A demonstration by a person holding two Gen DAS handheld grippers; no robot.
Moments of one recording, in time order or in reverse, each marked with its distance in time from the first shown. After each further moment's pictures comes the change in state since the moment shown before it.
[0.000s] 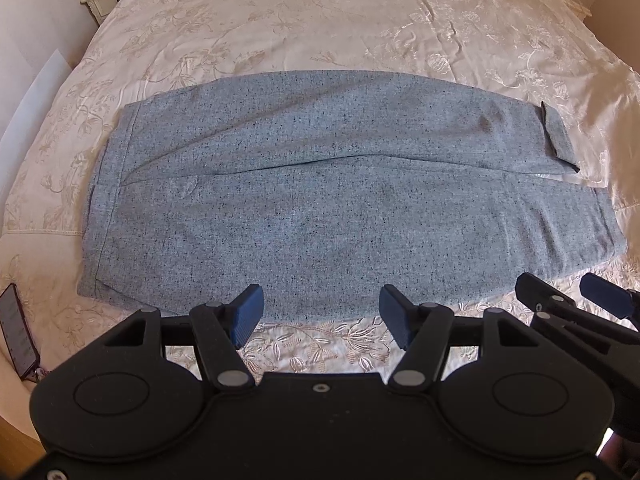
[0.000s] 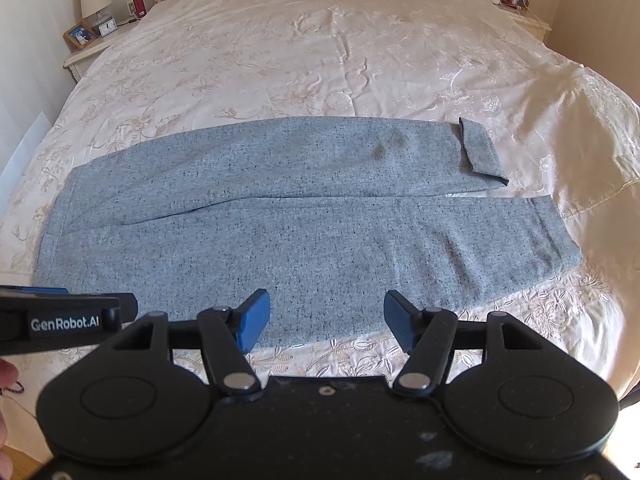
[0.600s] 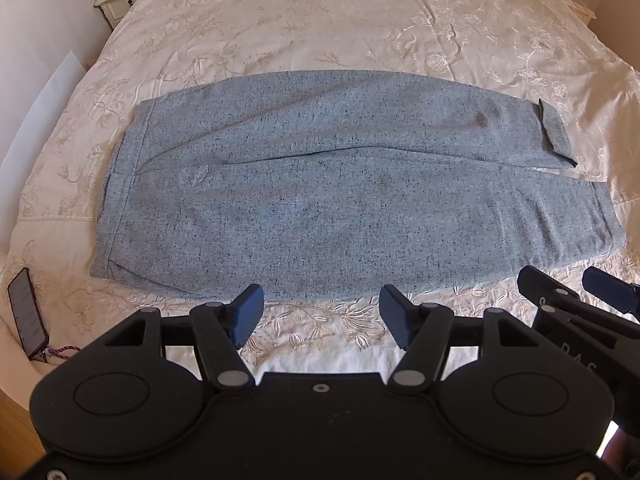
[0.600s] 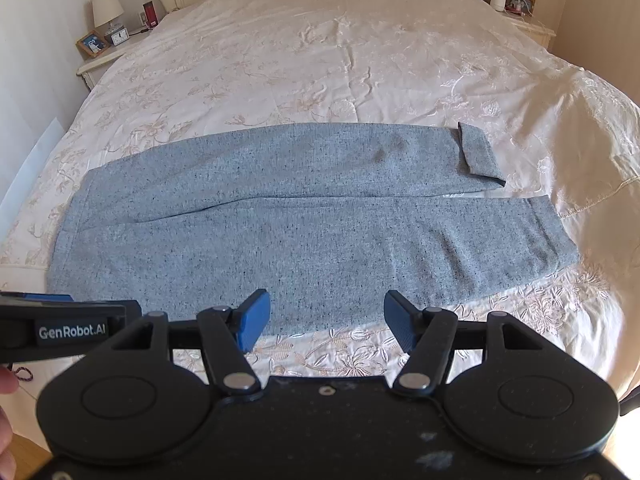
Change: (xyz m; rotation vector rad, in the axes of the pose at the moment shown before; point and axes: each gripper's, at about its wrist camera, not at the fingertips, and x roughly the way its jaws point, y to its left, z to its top) left arm -0.023 -0.013 -0.024 -0.009 -0.022 0.039; right arm -0.020 -0.018 -0.016 -0.005 -0.037 0.047
